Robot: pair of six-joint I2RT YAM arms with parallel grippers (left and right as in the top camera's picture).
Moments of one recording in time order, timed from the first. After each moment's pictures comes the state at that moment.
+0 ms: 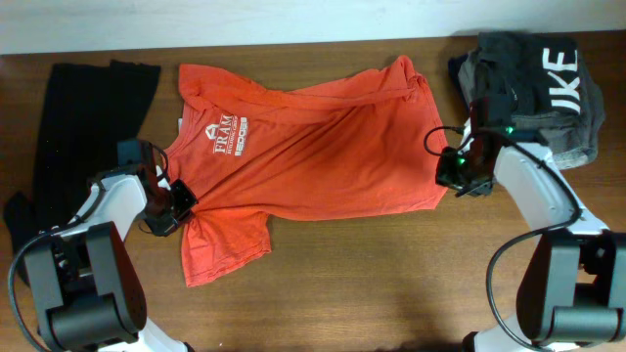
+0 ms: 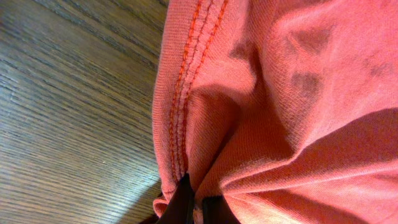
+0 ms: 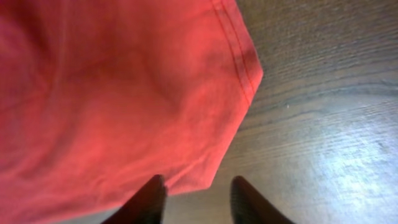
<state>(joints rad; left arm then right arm) 0.20 1.83 1.05 -0.69 0.19 -0.44 -0.07 1.73 1.19 -0.82 -0.12 0.28</state>
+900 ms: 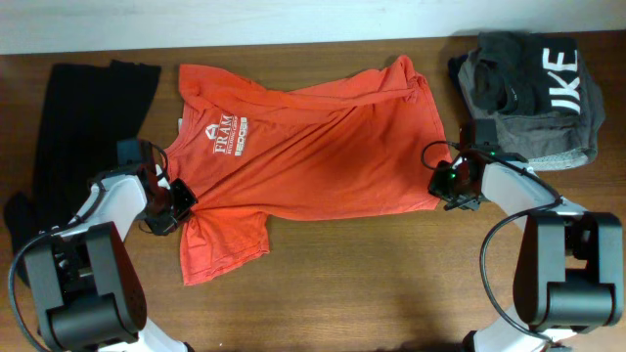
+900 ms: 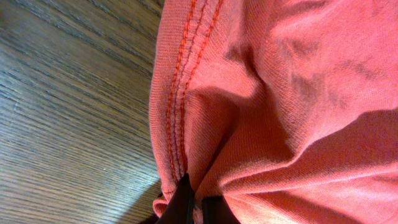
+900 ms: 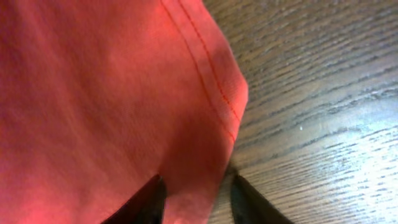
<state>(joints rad) 0.20 1.83 1.04 -0.68 0.19 -0.44 -0.07 1.80 1.01 -0.53 -0.08 0.42</state>
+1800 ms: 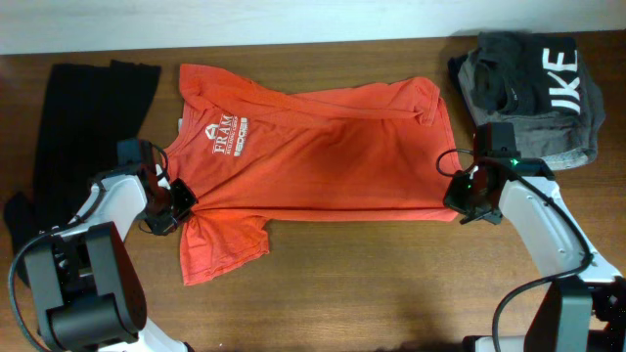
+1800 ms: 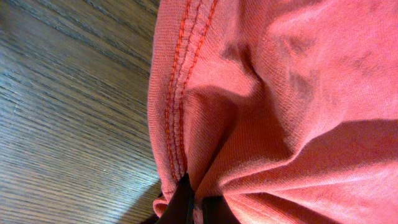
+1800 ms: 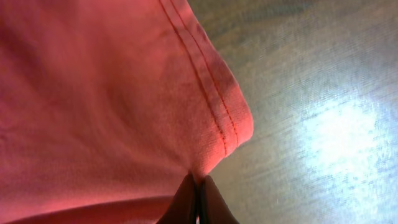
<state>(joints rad) 0.20 1.83 1.04 -0.67 0.19 -0.43 -0.07 1.54 1.01 -0.82 0.04 0.42</state>
